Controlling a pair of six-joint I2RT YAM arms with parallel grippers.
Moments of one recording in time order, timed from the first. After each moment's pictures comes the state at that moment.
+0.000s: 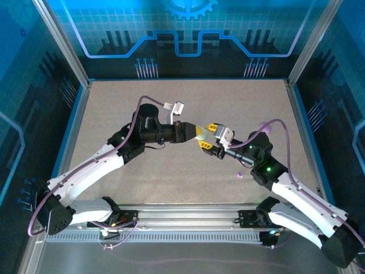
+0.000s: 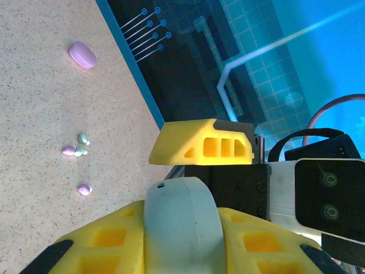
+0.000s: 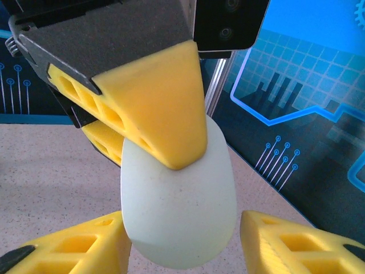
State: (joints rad) left arm -0.68 1.23 1.08 -0.13 0.57 -0.90; right arm 0.62 0.84 0.61 0.19 -0.39 -0.31
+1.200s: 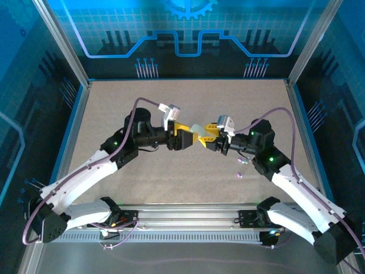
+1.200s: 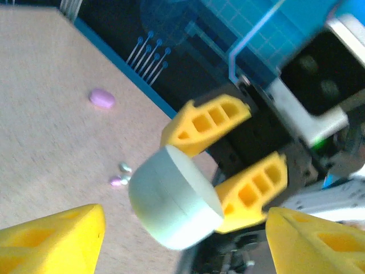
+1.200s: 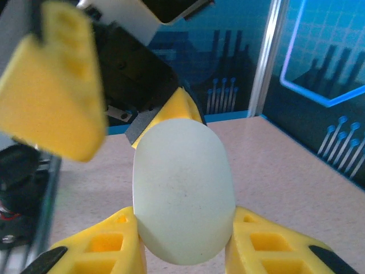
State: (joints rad) left arm -0.66 1.11 0.98 -0.10 0.55 -0.47; right arm 0.49 0.93 0.76 0.03 -0.71 -0.14
